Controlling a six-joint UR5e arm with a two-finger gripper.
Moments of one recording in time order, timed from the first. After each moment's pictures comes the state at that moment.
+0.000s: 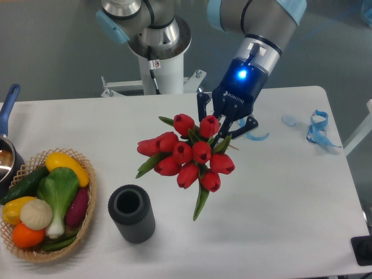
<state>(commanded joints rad) 2.77 -1.68 -1.79 -0.81 0.53 1.10</state>
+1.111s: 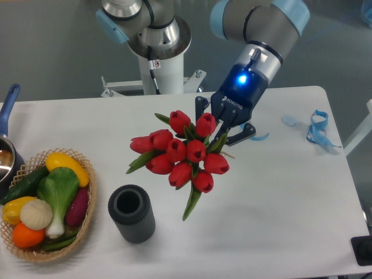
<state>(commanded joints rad) 2.75 -1.76 -1.78 -0.77 0.25 1.16</state>
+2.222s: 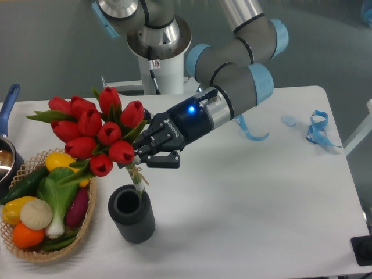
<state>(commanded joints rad) 2.56 -1.91 -1.74 -0.77 -0.03 1.26</state>
